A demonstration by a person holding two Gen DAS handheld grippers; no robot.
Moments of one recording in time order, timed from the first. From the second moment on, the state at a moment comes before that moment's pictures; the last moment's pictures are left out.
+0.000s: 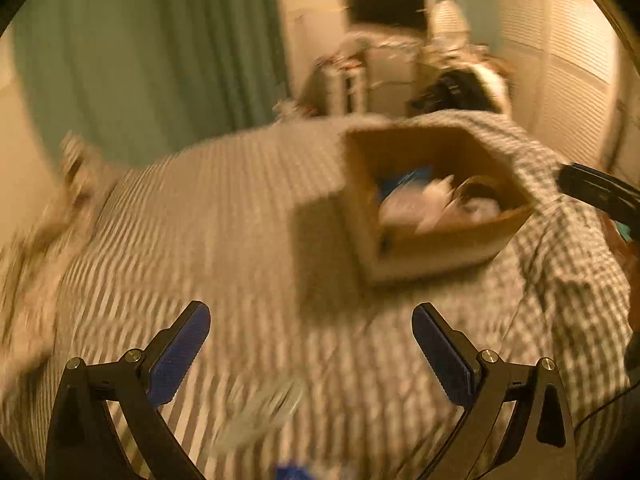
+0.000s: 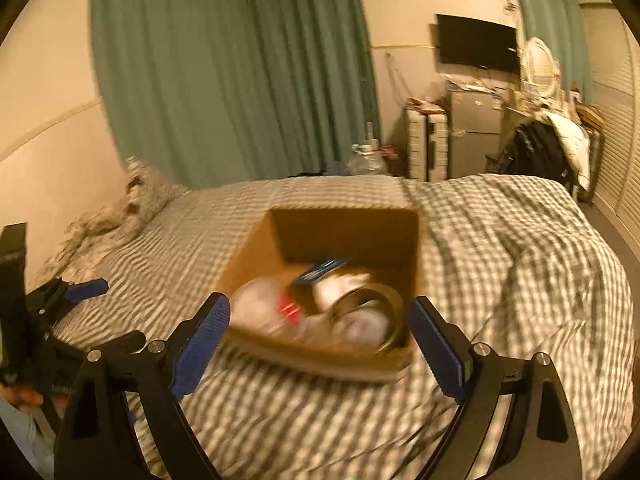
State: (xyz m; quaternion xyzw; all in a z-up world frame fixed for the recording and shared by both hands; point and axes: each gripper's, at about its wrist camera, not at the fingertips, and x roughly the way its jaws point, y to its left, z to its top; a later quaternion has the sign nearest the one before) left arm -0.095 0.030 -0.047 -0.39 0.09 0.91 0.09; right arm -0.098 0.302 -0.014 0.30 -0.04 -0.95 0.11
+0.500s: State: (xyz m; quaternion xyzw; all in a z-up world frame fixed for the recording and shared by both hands) left arm -0.069 -0.044 -0.126 -0.47 0.11 0.88 -0.02; right arm -0.034 0.111 -0.142 0.40 0.09 -0.87 0.27
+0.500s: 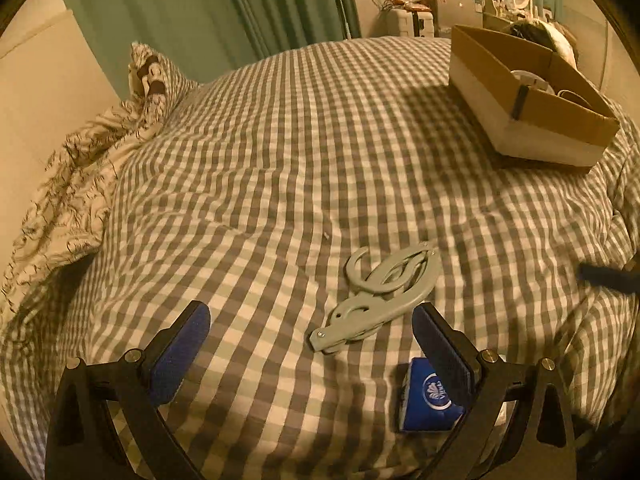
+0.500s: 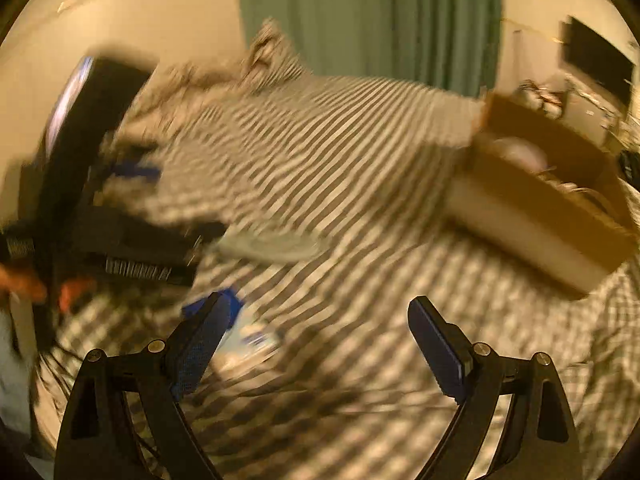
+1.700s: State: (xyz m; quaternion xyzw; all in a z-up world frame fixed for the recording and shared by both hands) left arm -0.115 -0.017 -0.193 -0.52 0.09 0.84 0.06; right arm -0.089 0.168 -0.160 0.44 0.06 -0.87 0.21
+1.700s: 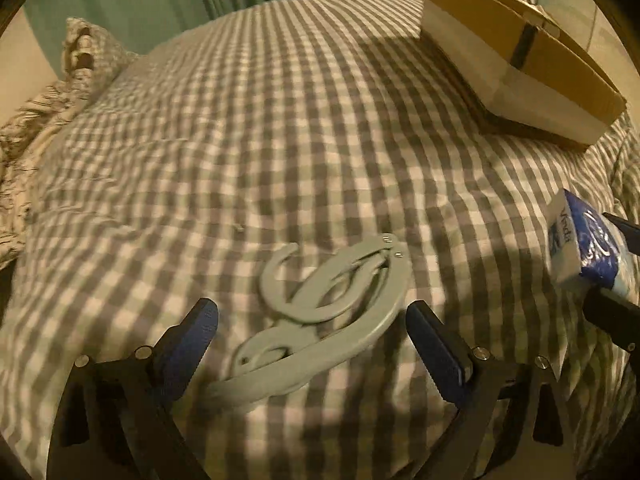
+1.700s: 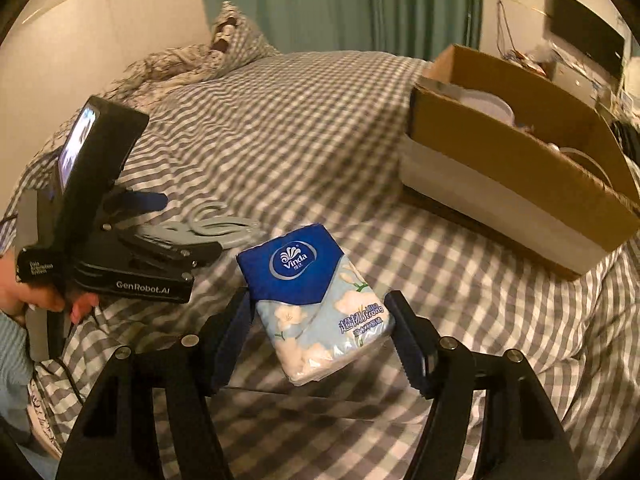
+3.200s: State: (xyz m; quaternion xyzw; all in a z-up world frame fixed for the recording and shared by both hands) left arm -0.136 0.125 0.042 -0.33 0.02 0.92 0.21; right arm -0.093 0.287 0.040 0.25 0.06 -0.96 0.11
